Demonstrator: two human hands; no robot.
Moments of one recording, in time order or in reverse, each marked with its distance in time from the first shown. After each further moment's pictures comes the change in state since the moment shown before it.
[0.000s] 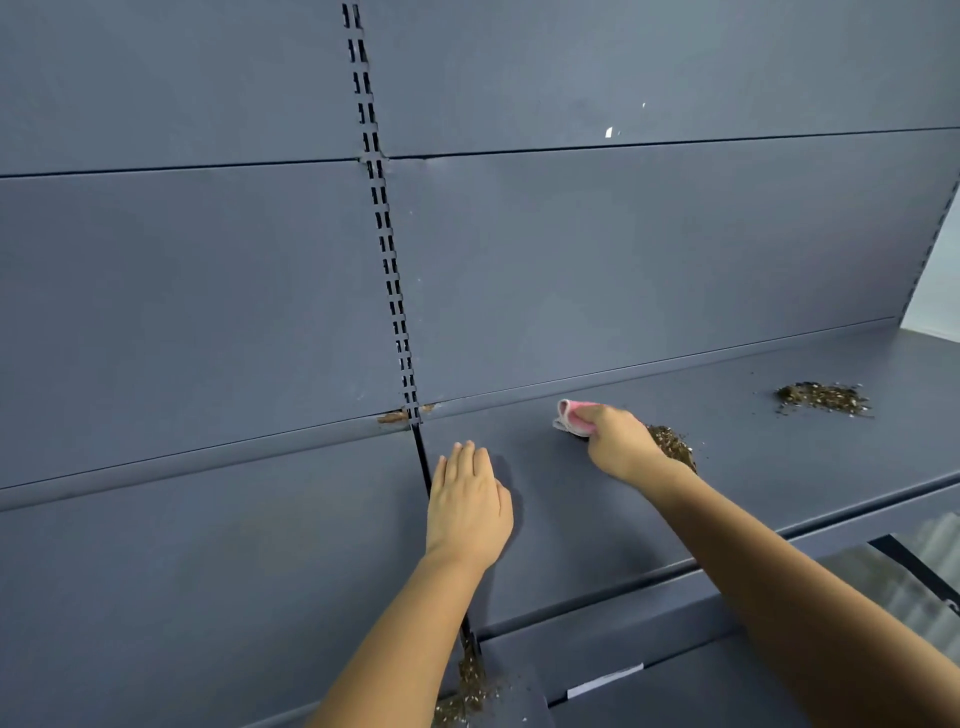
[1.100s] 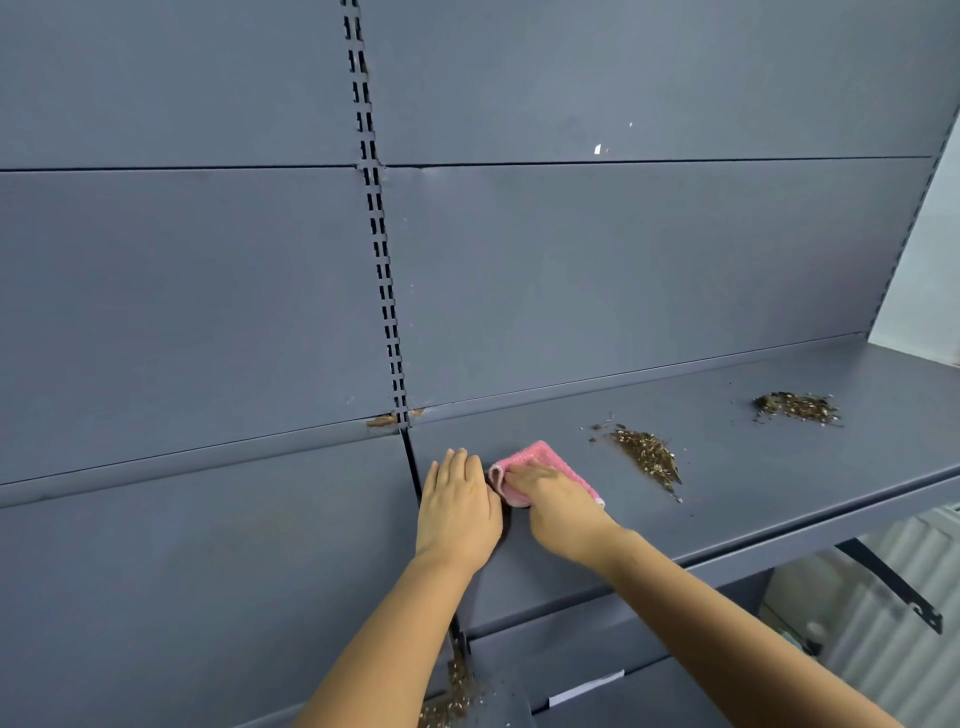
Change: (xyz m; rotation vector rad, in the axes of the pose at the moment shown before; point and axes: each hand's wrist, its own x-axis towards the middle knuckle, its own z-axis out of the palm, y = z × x) left_hand -0.001 0.000 0.001 -0.007 0.003 0.022; right_hand -0.043 -0.035 0.049 -0.186 -0.192 -0.171
